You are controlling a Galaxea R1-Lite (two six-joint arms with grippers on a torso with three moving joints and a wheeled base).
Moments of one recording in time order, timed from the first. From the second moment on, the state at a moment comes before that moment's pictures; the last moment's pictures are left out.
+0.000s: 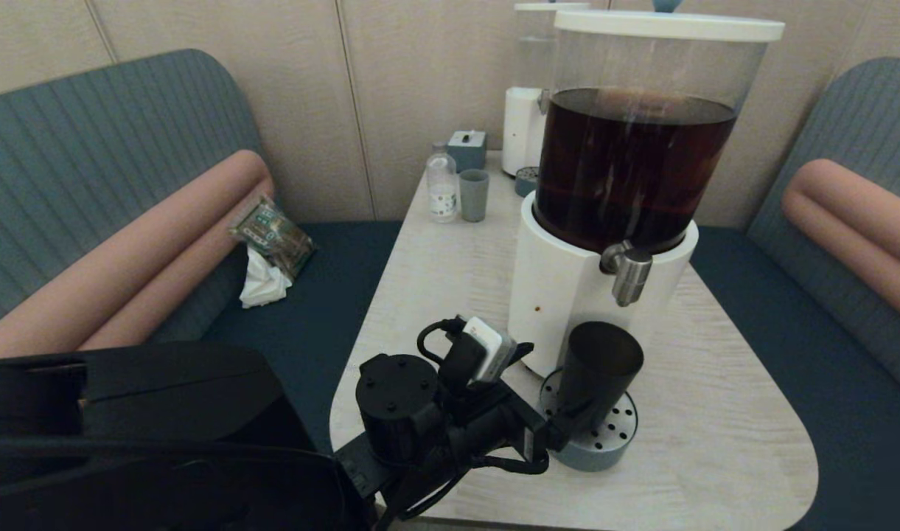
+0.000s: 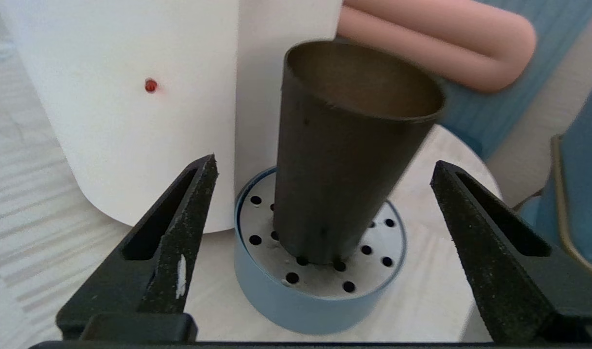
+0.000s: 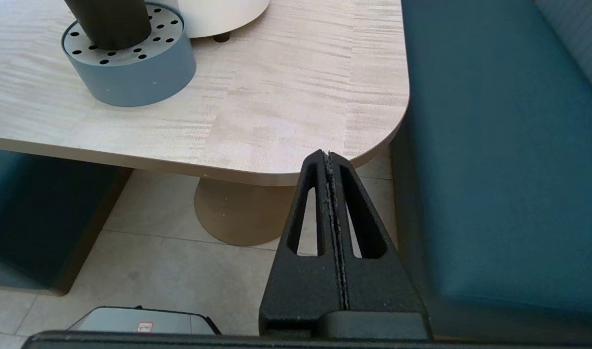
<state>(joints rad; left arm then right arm) -0.83 2.16 -0.71 -1.52 -0.15 -0.04 0.00 0.00 -0.06 0.16 0.03 0.01</state>
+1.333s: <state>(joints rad) -0.82 2.26 -0.80 -1.52 -0.13 -0.03 0.00 0.00 -0.06 0.16 0.03 0.01</state>
